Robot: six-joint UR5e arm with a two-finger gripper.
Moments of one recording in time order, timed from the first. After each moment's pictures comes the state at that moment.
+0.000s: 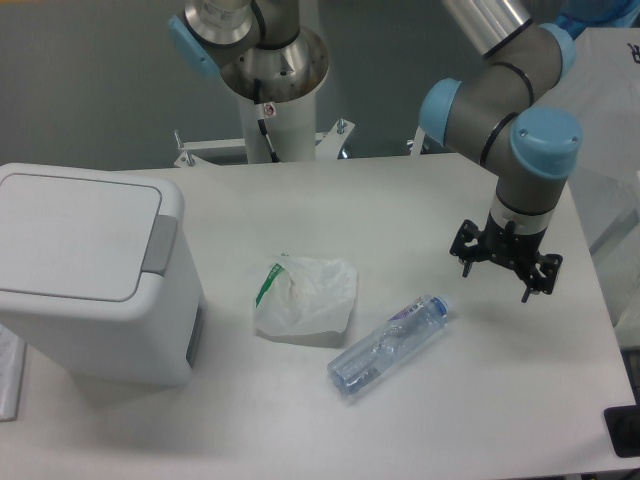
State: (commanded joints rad) arm 2.78 -2.01 -1.60 -0.95 1.48 1.31
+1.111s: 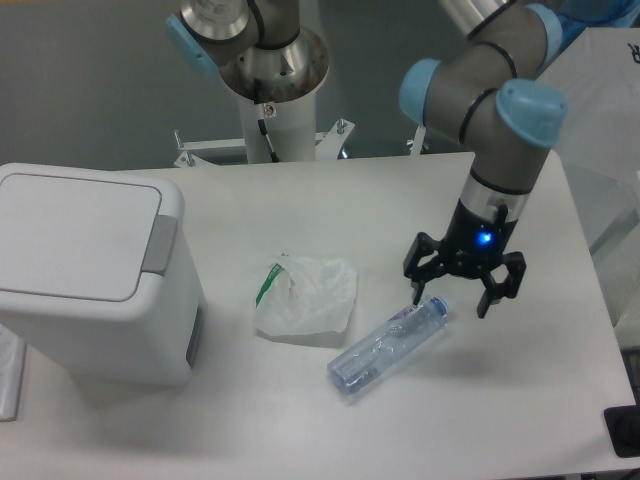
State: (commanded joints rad) arm 2.74 -1.86 -1.64 -0.91 0.92 0.64
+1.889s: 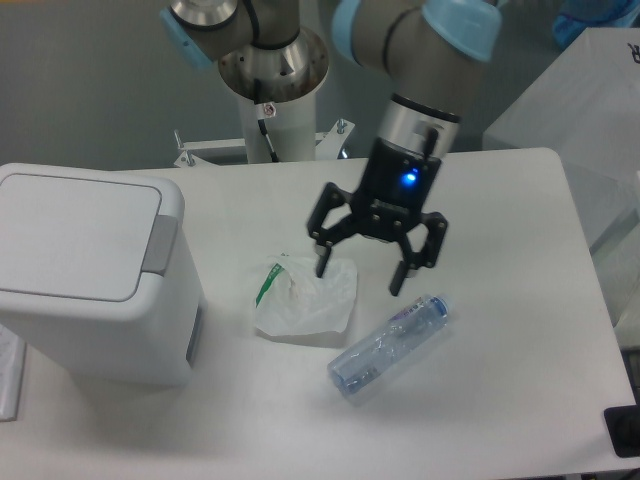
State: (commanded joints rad) arm 2.56 -1.69 -1.66 -0.91 0.90 0.44
